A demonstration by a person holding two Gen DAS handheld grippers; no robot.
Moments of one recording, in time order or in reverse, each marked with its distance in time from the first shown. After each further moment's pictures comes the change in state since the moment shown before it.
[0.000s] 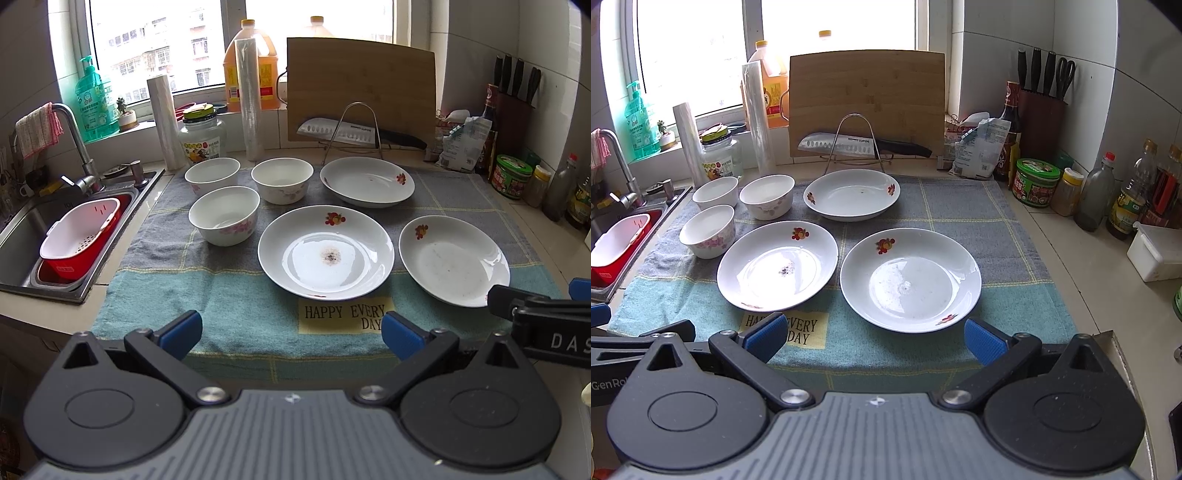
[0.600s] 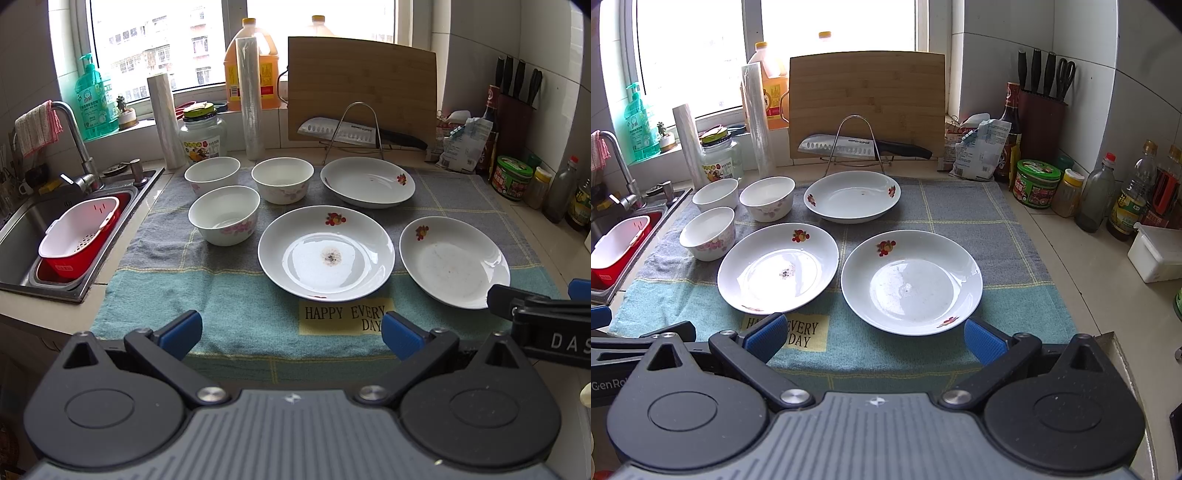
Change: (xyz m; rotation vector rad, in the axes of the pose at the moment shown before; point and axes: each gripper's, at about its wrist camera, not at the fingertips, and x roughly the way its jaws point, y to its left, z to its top) left arm 0.001 0.003 0.001 -0.003 0.002 -0.003; right arm 0.001 0.001 0.004 0.001 -0.002 0.002
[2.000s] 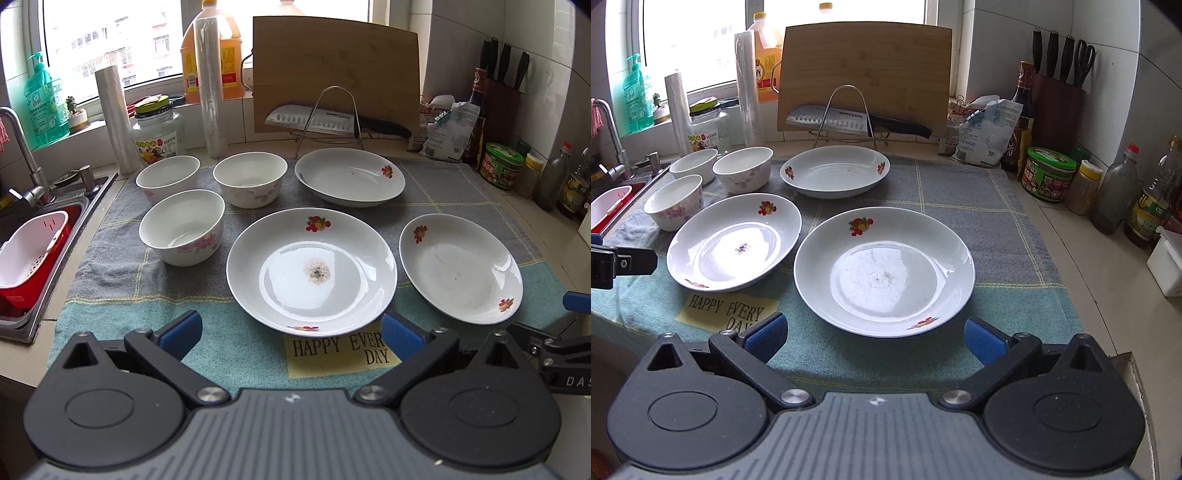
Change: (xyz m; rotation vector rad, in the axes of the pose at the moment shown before) left arm 0.076 0.004 0.023 0.073 0.021 -0.117; right arm 0.081 -0.043 -0.028 -0.072 0.007 0.010
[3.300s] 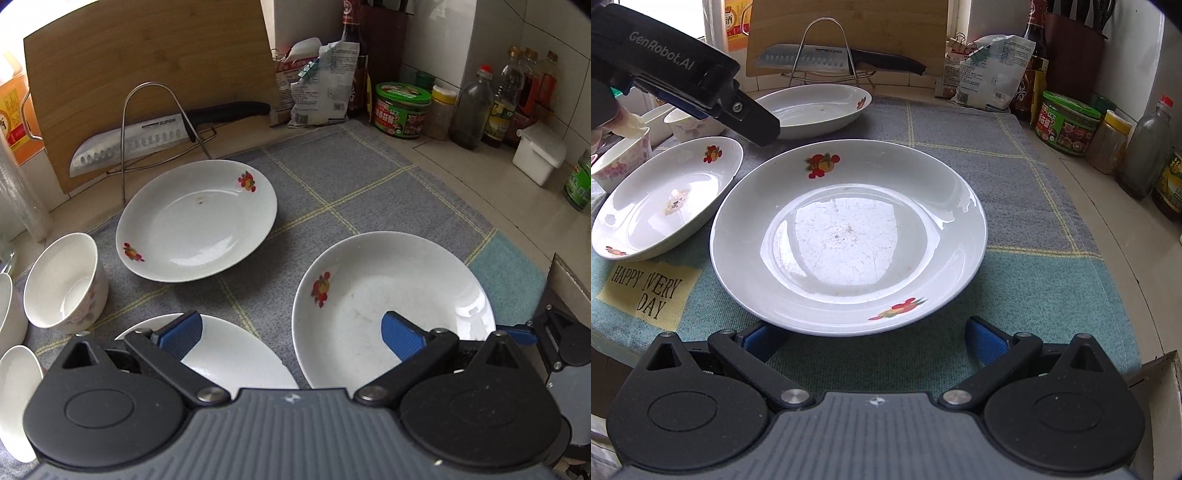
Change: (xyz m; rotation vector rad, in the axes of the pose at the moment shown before) left arm 0.125 -0.097 0.101 0.377 0.119 -0.308; right arm 0.096 -0.024 -0.011 -0.015 0.112 0.013
